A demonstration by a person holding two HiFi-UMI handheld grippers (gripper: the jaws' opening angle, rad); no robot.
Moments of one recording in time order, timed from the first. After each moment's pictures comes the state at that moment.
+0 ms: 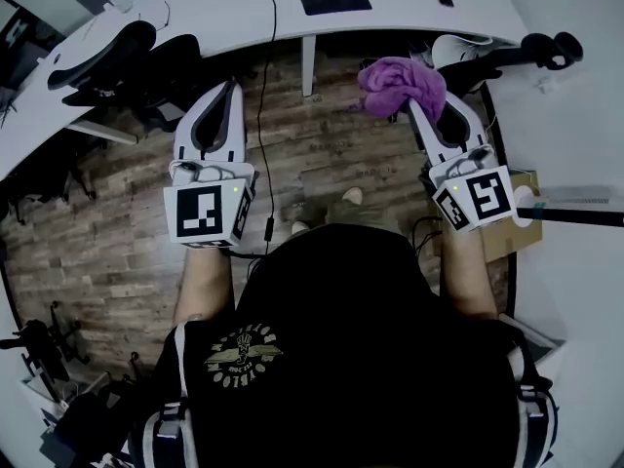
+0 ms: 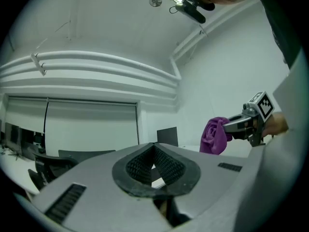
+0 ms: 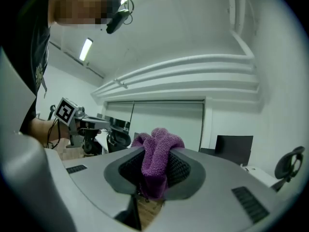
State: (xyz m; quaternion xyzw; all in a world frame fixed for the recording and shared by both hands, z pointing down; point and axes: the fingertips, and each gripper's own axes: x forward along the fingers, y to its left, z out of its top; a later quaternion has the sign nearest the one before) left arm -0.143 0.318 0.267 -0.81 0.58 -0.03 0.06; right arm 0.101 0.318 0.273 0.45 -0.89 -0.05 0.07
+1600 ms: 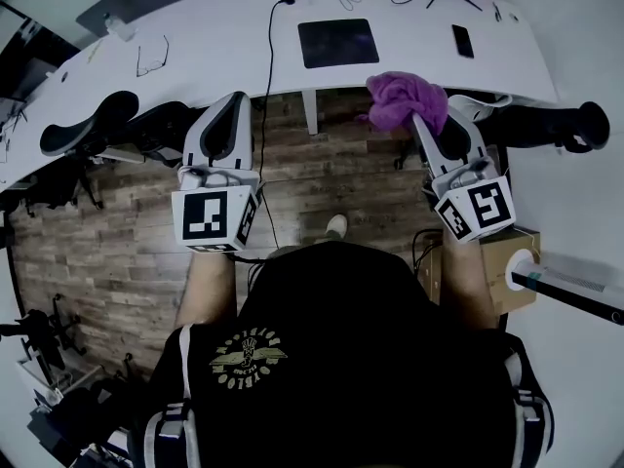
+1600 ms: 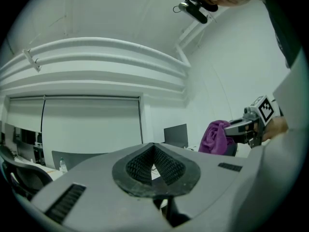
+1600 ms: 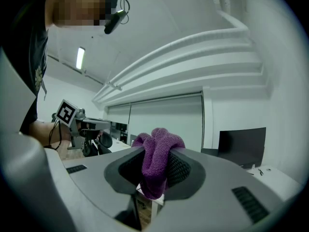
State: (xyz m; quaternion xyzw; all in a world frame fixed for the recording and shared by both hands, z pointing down) left arm -0.074 0.118 0.271 -0.79 0.61 -0.04 0.06; right arm 0.171 0.099 0.290 0.41 -0.91 -0.02 0.05
